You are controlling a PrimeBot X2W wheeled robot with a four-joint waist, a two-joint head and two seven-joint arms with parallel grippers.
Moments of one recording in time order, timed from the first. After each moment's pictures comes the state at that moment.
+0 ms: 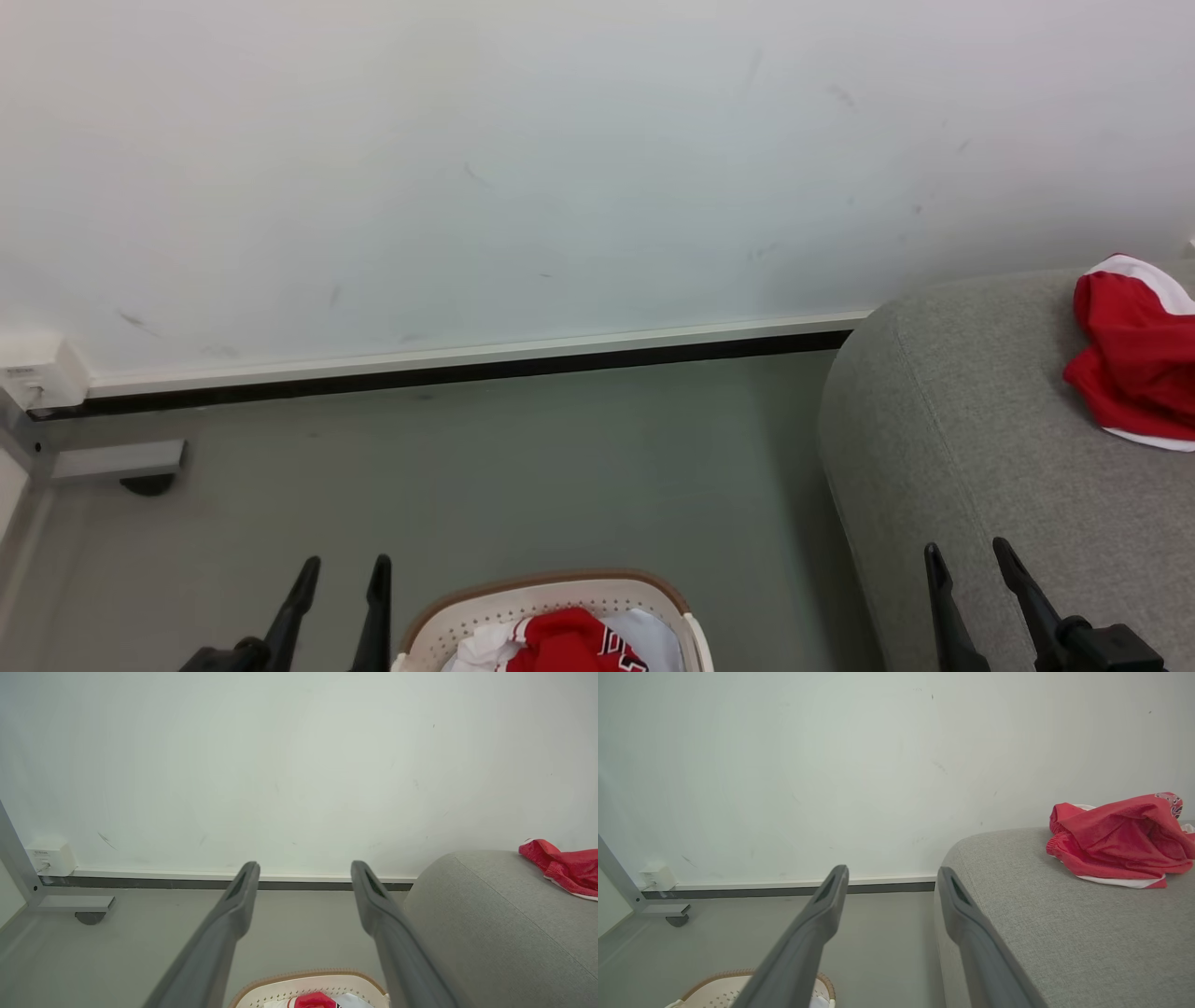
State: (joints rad) left arm 0.05 0.09 -0.04 0.16 -0.23 -0.11 -0.26; right arm -0.03 -0.05 0.06 0.30 0.22 0.13 -0.26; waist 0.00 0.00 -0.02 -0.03
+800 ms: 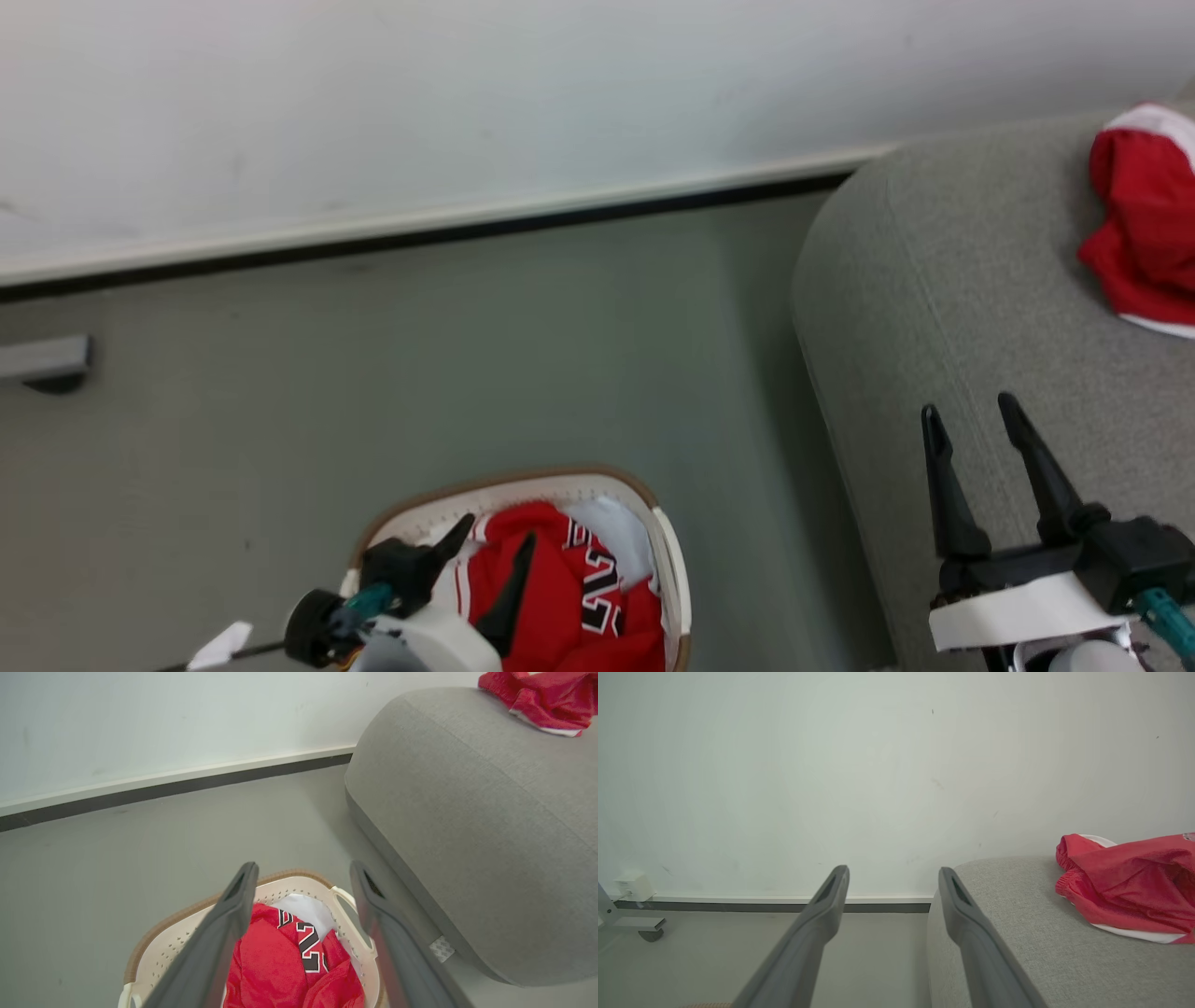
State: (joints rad) left arm -0.24 0.10 -0.31 0.48 -0.19 -0.13 -0.17; right arm -0.17 -0.05 0.08 0.17 0.18 0.13 -0.26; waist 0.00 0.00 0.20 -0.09
